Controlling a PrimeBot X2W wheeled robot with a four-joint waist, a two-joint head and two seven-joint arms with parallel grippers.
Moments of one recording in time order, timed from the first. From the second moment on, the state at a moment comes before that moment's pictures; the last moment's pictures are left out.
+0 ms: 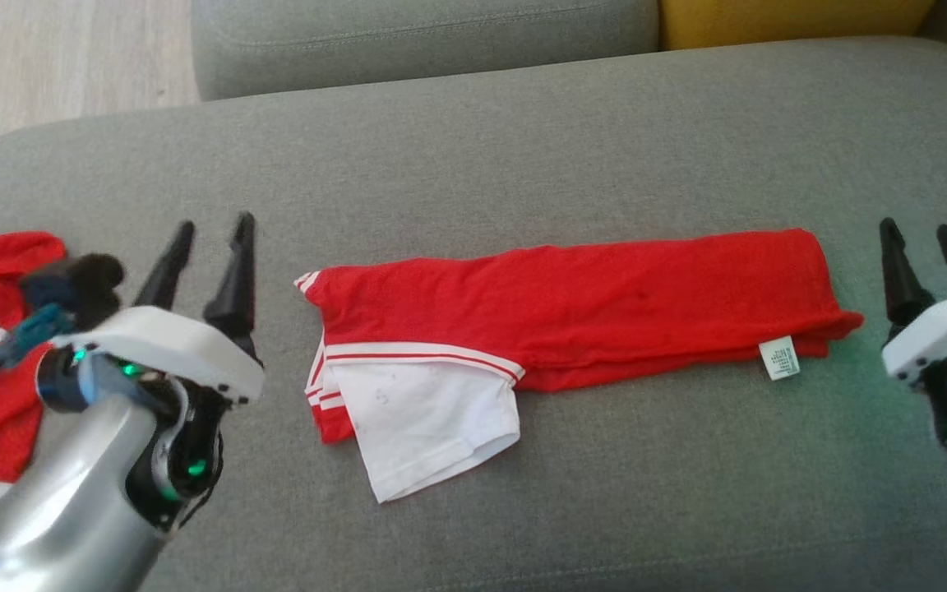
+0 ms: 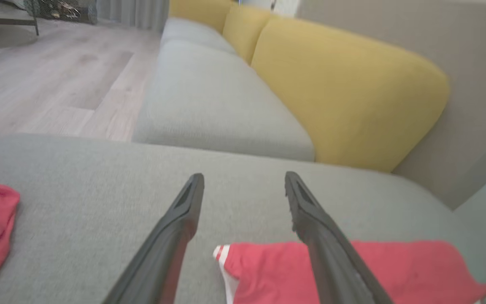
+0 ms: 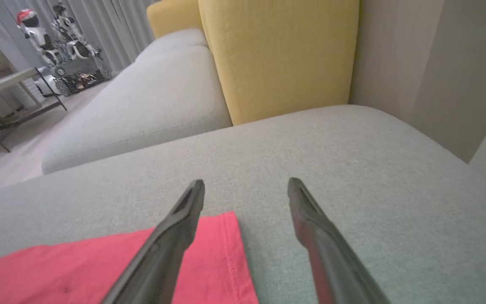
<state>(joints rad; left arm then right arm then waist) -0.45 0.53 -0.75 0.16 -1.04 0.30 -0.25 -0.52 -0.45 0.31 0.81 0.70 0.13 -0.12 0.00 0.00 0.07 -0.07</state>
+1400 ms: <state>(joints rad) -0.20 0.10 -0.18 0.29 -0.44 -0.09 -0.25 -0.52 -0.23 -0.10 0.95 0.36 0.13 0.03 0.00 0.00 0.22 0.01</state>
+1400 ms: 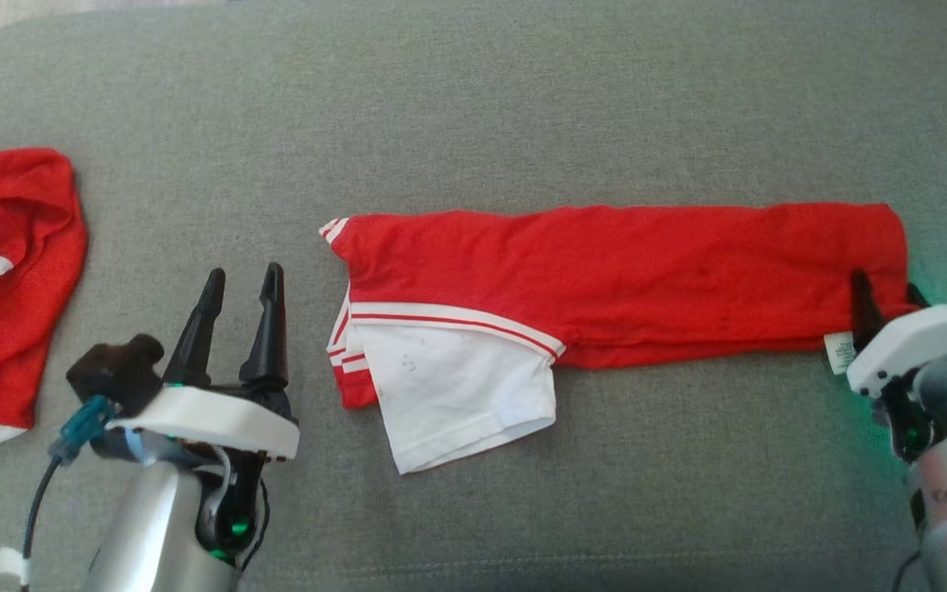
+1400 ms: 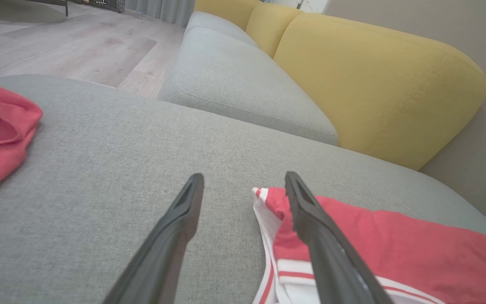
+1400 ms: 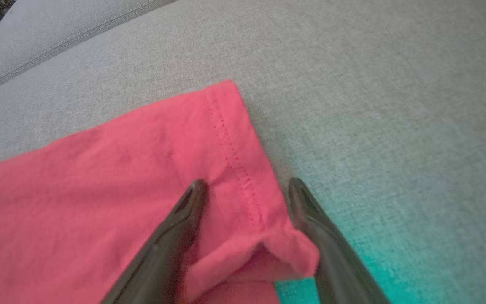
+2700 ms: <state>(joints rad) -0.19 0.05 -0.11 0.33 -0.41 -0.12 -0.25 -0.62 -0.26 -0.42 1.12 0.02 0.13 -0.11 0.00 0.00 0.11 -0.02</state>
